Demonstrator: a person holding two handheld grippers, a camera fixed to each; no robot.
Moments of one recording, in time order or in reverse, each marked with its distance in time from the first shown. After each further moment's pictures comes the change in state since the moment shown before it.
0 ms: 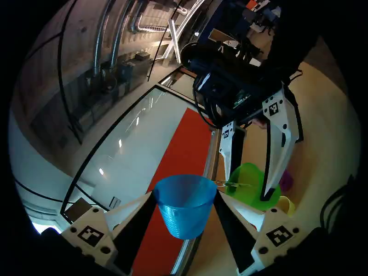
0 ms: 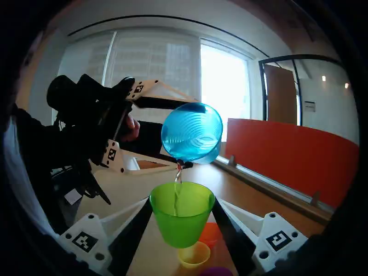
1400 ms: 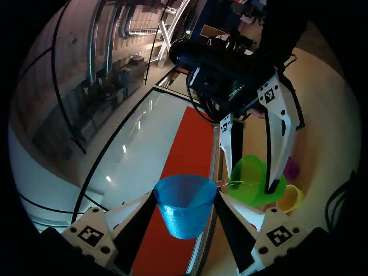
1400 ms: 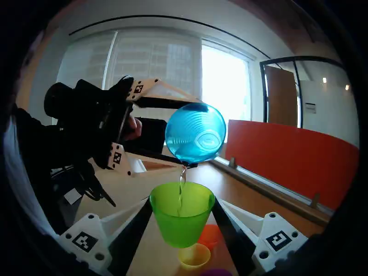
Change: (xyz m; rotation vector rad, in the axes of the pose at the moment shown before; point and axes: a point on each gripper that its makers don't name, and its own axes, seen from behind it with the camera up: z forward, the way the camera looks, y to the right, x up) left arm 0.000 -0.005 -0.003 0.025 -0.010 0.107; right arm 0.004 -0.001 0.000 0.002 0.003 -0.010
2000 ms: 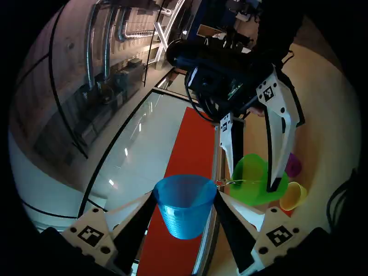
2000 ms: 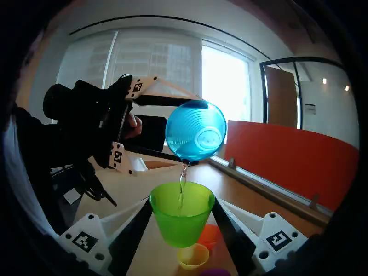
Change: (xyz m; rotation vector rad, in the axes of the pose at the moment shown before) left arm 0.004 -0.005 0.000 0.009 0.003 0.044; right arm 0.002 0.001 -0.001 -0.003 0.004 -0.004
